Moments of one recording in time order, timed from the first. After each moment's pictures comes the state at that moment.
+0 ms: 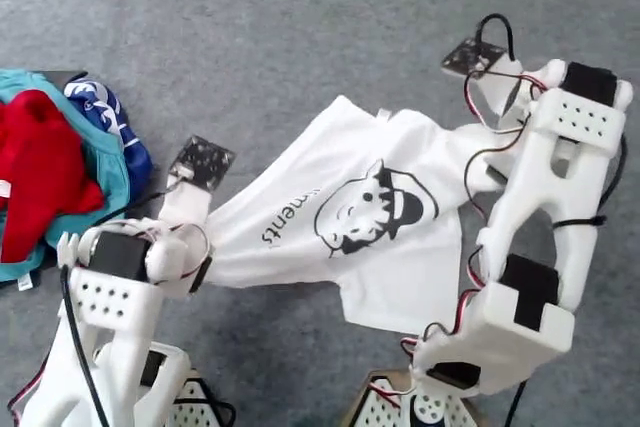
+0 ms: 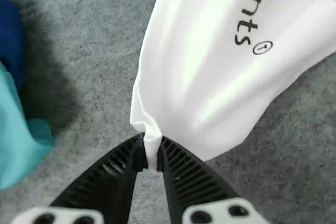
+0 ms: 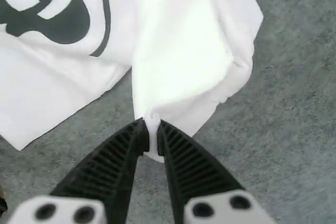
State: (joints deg) left arm 6.4 -56.1 54.4 82.2 -16.8; right arm 21.5 8.0 -9.3 92.9 66.9
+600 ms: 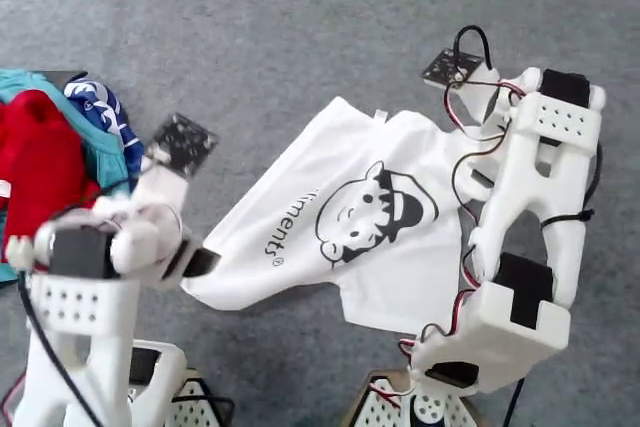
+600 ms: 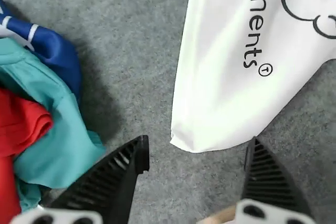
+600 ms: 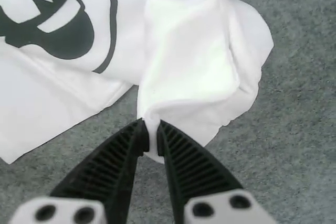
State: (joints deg) left arm 0.2 -52.2 36.5 90.3 -24.5; right arm 19.4 8.0 -3.2 86.0 67.6
